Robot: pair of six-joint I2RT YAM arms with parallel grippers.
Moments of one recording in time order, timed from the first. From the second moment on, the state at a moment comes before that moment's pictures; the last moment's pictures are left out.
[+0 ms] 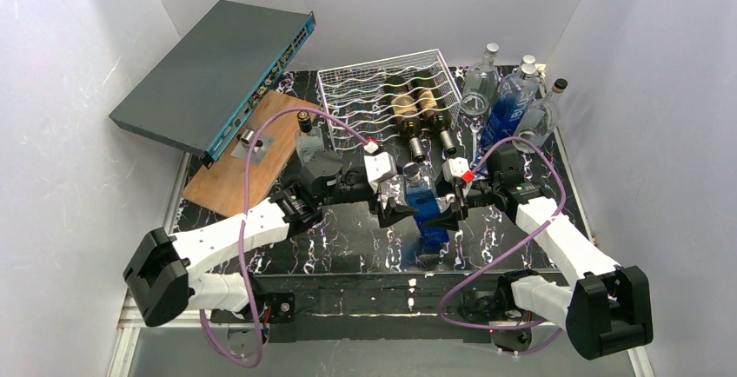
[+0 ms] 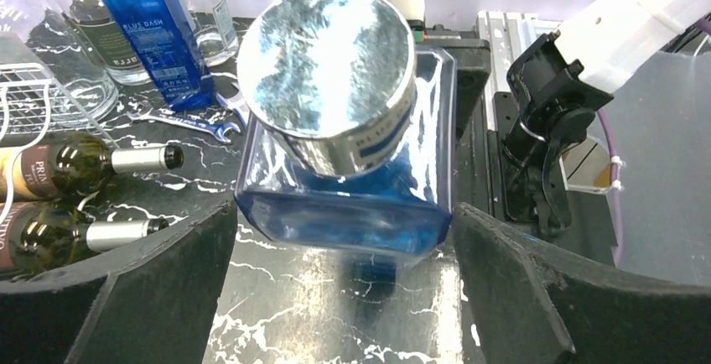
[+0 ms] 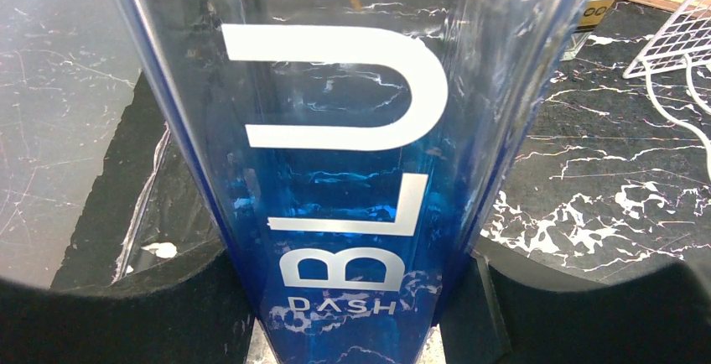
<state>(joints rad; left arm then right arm) -0.91 1.22 0.82 0.29 0.51 0.10 0.28 1.08 0.66 -0.39 -1.30 -0.78</state>
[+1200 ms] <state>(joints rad) -0.91 1.42 0.87 0.57 0.66 -0.10 0.27 1.07 0.64 -0.39 -1.32 -0.78</state>
